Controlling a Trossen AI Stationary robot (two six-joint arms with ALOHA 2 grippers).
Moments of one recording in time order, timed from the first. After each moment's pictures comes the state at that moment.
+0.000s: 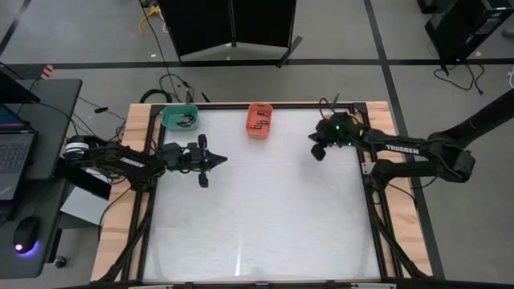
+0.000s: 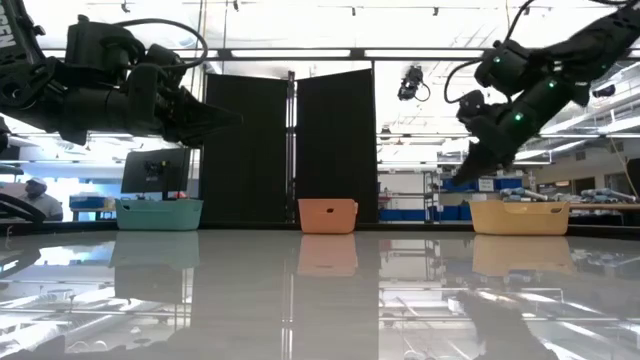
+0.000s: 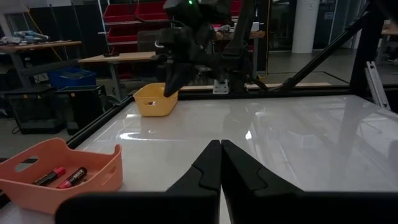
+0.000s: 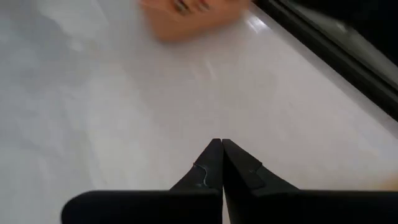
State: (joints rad) left arm 0.22 1.27 0.10 1.19 0.12 0.05; right arm -0.64 1.06 0.44 -0.11 -0.07 -0.02
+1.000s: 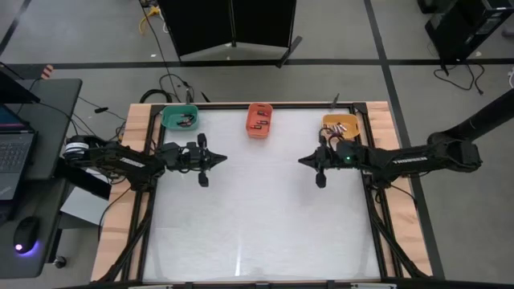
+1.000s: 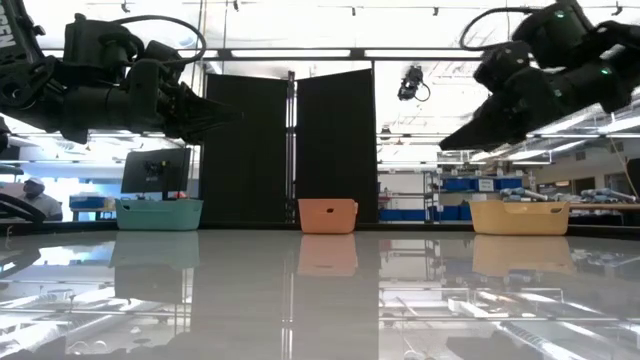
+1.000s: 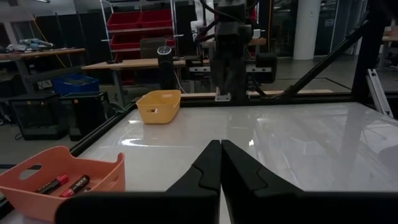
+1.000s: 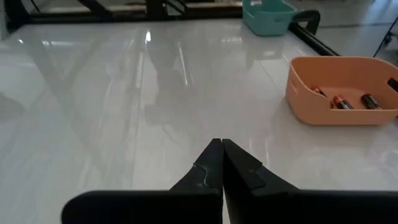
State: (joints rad) left arm 0.22 1.27 0.10 1.22 0.11 0.05; right arm -0.18 0.94 0.24 0.32 -0.02 -0.01
